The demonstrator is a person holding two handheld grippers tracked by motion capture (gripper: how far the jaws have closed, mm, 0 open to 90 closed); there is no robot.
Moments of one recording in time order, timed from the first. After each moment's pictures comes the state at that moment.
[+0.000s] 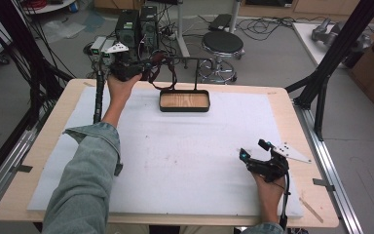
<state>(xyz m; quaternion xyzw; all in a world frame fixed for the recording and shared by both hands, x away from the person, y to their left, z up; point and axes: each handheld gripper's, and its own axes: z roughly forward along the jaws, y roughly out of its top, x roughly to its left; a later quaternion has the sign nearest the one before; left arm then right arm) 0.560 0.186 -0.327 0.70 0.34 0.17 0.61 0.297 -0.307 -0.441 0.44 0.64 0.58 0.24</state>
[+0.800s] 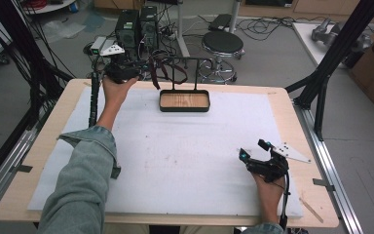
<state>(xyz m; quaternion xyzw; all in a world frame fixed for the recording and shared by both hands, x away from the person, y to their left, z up) 0.538 0.198 -0.317 0.70 0.32 0.19 0.60 0.296 -0.307 -0.441 0.44 0.65 0.58 0.24</state>
